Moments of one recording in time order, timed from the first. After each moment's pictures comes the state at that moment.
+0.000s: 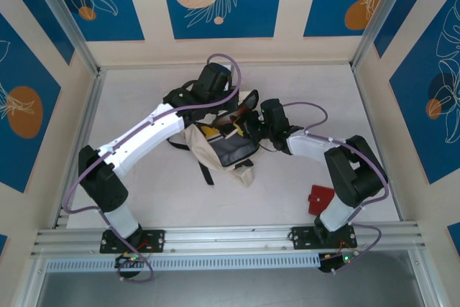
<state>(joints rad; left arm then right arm) -0.77 1.70 1.68 -0.62 -0.16 -0.53 0.50 1.65 0.88 0.18 -0.38 1.47</state>
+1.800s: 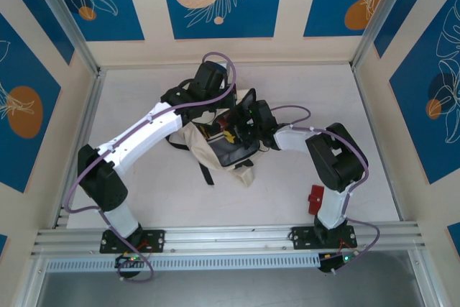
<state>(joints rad) -0.72 1.70 1.65 -0.59 -0.09 -0.59 0.53 1.83 0.97 0.15 -0.51 1.50</state>
